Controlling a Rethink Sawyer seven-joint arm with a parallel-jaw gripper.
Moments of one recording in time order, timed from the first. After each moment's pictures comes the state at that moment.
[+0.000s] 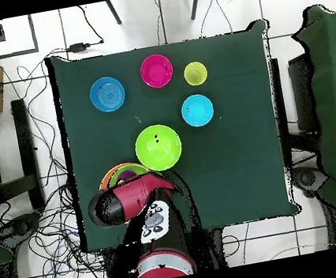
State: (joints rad) arm 0.10 -0.61 -0.10 1.90 -0.21 0.36 2.60
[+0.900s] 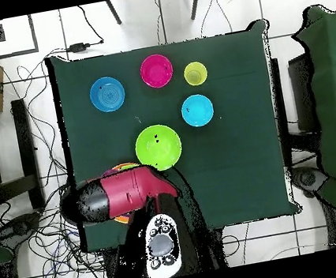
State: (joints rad) arm 0.05 -0.82 -0.02 1.90 -0.11 0.65 2.60
